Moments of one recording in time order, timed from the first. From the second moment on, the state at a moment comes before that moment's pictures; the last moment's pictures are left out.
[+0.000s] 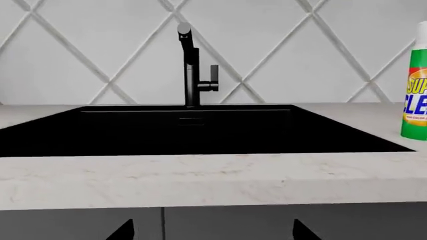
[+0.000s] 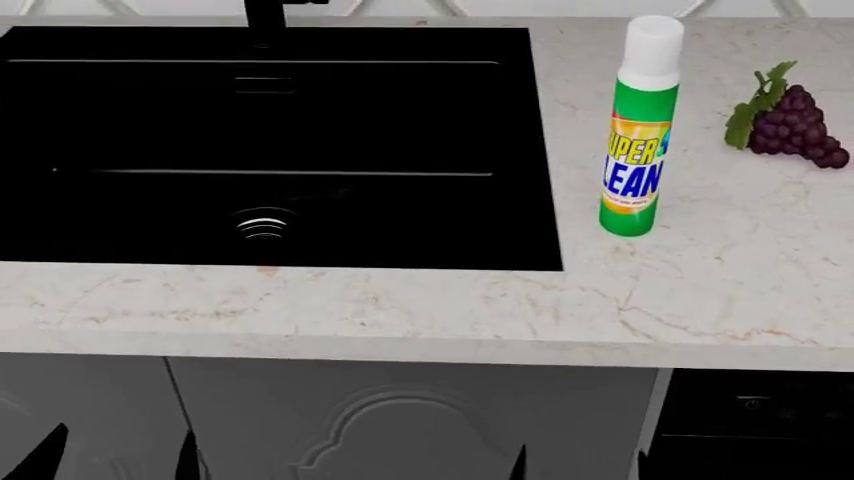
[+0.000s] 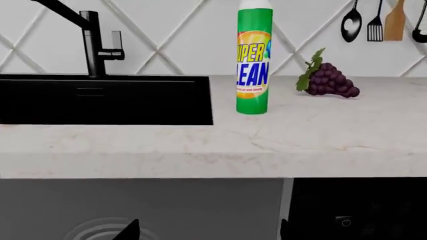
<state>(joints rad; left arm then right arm) 0.05 -0.13 0.11 0.14 -0.10 0.07 -0.09 -0.02 0.13 -0.10 -0.15 0.11 0.08 0.15</state>
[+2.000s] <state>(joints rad) -0.07 -0.29 -0.02 0.82 -0.25 -0.41 -0.27 0.16 0.32 -0.03 -0.85 0.19 0.67 0.26</state>
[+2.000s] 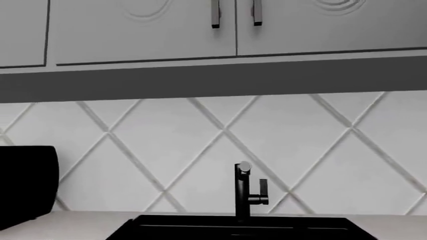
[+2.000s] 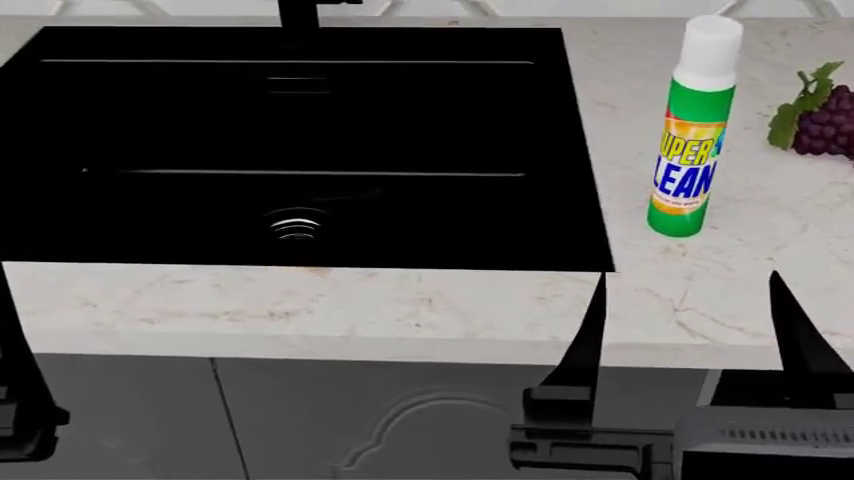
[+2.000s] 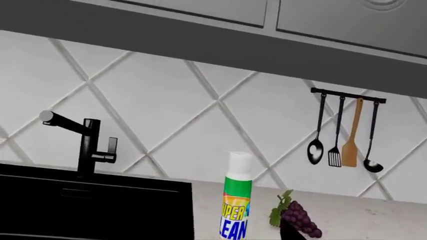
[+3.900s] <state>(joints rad) -0.07 -0.34 0.01 0.81 -0.29 -0.41 -0.32 0.11 0.34 -0.01 -0.83 0.22 0.62 0.30</state>
